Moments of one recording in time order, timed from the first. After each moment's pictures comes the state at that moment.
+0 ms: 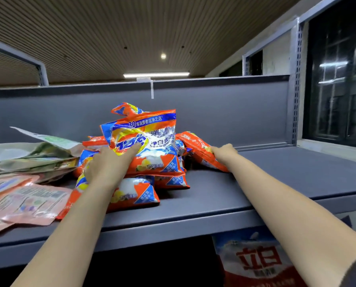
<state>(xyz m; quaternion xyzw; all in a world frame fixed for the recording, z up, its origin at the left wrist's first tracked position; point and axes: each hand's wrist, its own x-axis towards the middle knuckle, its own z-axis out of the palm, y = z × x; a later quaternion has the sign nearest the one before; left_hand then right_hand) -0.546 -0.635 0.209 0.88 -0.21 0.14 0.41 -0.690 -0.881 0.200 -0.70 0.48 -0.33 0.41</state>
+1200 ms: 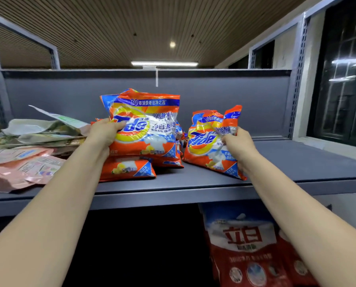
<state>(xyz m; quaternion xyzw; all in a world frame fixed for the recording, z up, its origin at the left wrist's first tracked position) -0.561 -0.611 0.233 0.66 -0.23 -0.05 0.72 -0.776 -0.817 0.195 -0.68 0.26 -0.49 0.48</state>
